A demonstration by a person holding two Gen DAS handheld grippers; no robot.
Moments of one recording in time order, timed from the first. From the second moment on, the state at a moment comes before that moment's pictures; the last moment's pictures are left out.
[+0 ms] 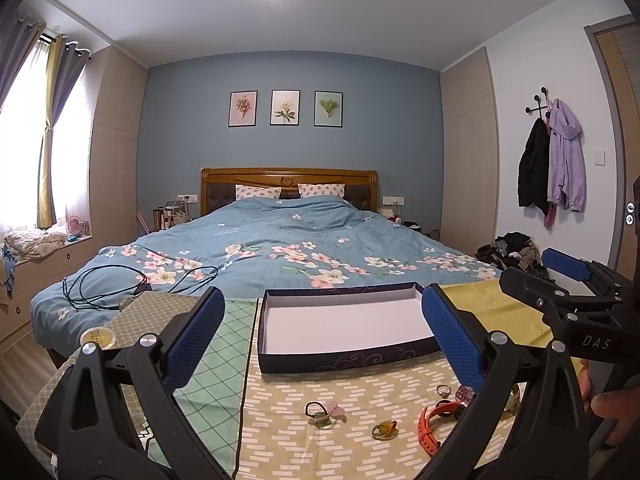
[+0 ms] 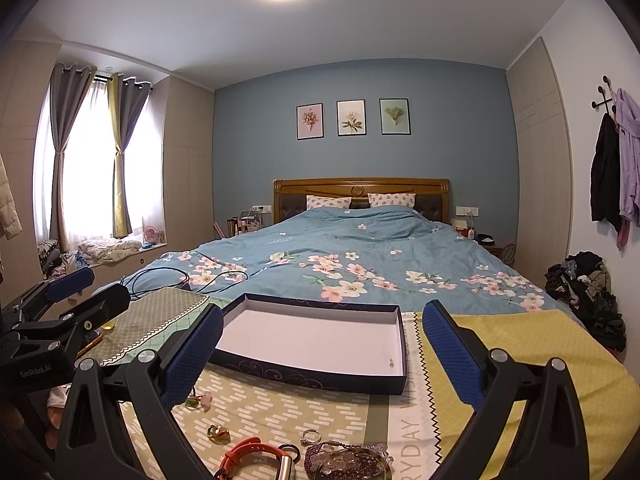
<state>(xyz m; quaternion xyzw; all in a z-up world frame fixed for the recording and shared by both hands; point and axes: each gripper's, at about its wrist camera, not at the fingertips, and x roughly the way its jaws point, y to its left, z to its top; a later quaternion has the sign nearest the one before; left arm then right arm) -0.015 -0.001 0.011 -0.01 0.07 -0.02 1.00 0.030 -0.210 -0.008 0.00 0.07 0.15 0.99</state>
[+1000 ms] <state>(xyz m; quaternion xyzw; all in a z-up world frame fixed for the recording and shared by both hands) -0.014 -0.002 0.007 -0.01 0.07 -0.02 1.00 0.032 -0.210 -0.008 0.00 0.08 0.16 0.98</state>
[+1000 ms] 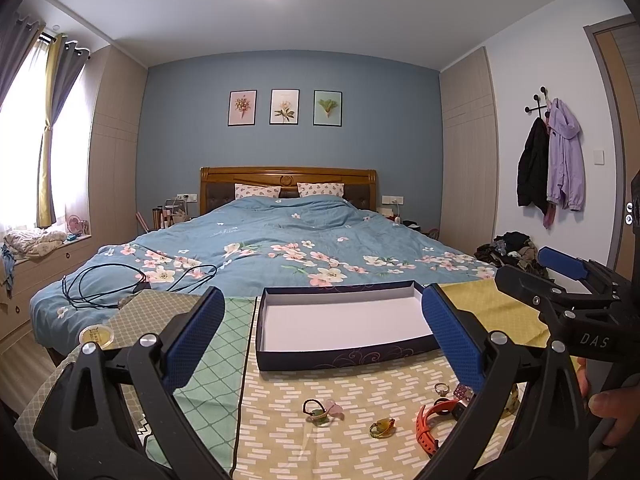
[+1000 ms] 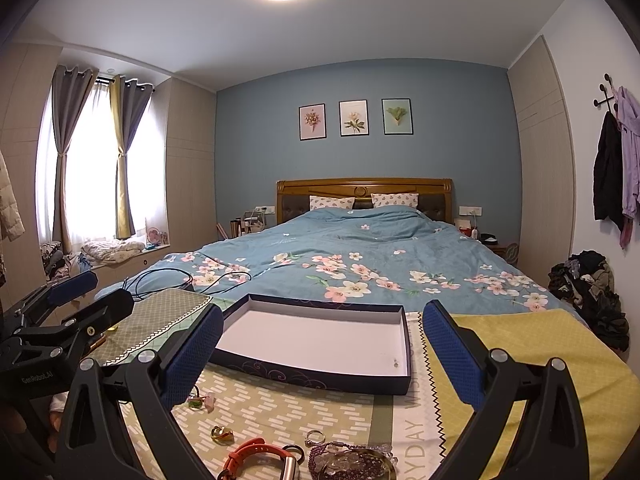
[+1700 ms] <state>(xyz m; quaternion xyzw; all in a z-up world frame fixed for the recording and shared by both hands) -0.014 -0.005 0.002 0.00 0.07 -0.03 1.00 0.036 -0.207 -0.010 0.00 0.08 0.16 0.98</state>
